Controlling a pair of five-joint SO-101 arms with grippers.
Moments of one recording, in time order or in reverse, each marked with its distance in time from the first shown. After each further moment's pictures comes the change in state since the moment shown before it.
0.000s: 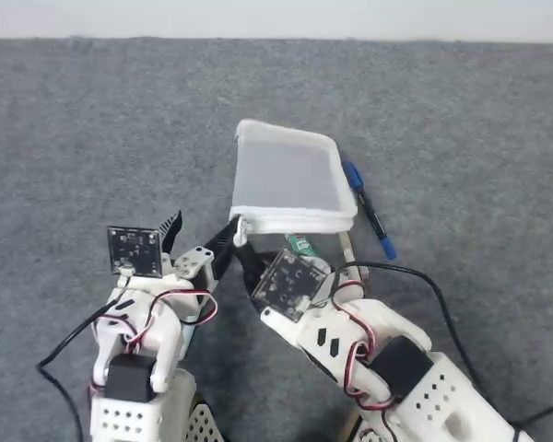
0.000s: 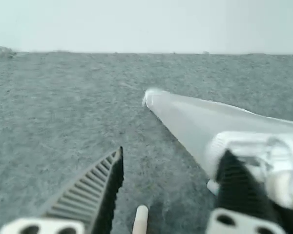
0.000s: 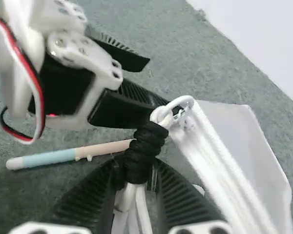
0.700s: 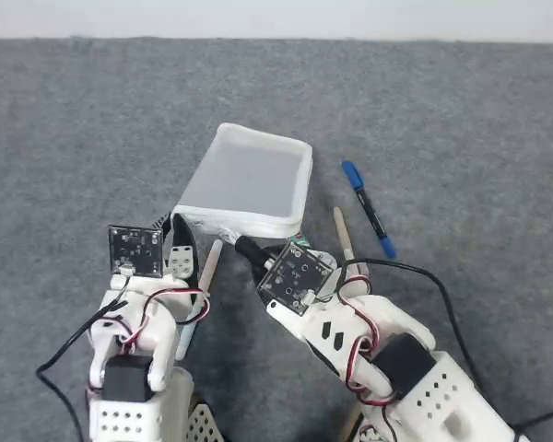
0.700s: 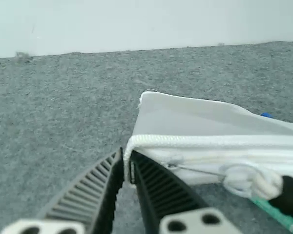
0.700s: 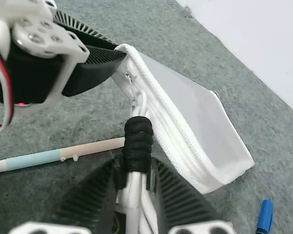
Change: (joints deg) left arm -4.0 0.1 -1.5 2.5 -4.5; right arm 3.4 0.0 0.1 0.0 1.1
